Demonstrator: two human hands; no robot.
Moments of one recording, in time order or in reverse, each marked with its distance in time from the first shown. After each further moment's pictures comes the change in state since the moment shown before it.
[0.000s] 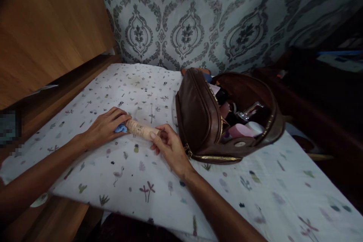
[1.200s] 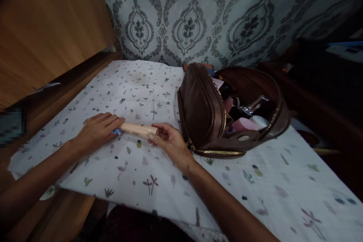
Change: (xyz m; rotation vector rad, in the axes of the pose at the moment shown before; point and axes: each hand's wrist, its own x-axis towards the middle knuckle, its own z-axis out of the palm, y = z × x) left_hand -0.030 0.014 -0.014 0.363 0.019 0.040; right_hand 0.002 0.004 0.002 0.175 -0.033 0.135
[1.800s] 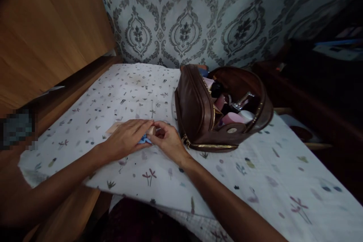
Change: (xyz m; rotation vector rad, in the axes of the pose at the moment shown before) left_hand 0.049 0.074 -0.005 -0.309 0.056 0.051; right_hand 0.003 0.007 -0.001 -0.147 -0.046 -0.186
